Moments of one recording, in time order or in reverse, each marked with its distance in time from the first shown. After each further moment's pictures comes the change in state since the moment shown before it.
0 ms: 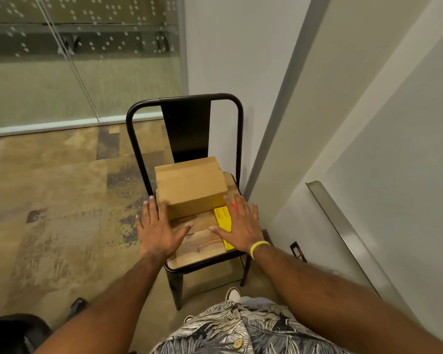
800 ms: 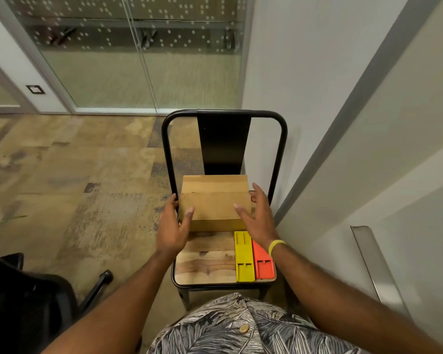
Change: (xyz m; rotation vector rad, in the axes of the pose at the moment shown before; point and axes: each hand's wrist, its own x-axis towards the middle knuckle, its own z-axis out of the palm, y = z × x) left_hand 0.042 0.025 -0.017 -0.731 0.206 -0.275; right_hand 0.094 0.006 -0.040 0.907 0.073 -0.058
